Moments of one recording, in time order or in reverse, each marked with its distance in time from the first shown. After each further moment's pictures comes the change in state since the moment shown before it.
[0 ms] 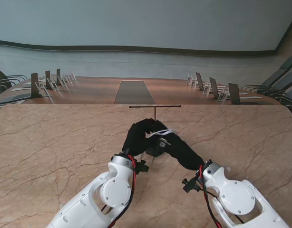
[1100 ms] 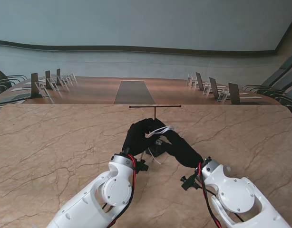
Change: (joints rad) left arm -0.023 -0.007 0.013 0.048 -0.001 0.003 0.027; right arm 0.010 0.006 -0.015 -0.032 0.011 0.034 -0.015; left_hand -0.044 -0.014 0.038 -0.053 -0.032 -0.067 0.050 0.110 0.000 -0.013 0.038 0.020 -0.003 -0.007 0.023 0.010 -0.001 -0.001 0.000 0.025; right_hand 0.146 -0.004 -0.041 0.000 0.032 0.070 0.201 0.013 0.017 0.060 0.011 0.010 0.009 0.038 -0.013 0.074 -0.080 0.081 -0.002 -0.134
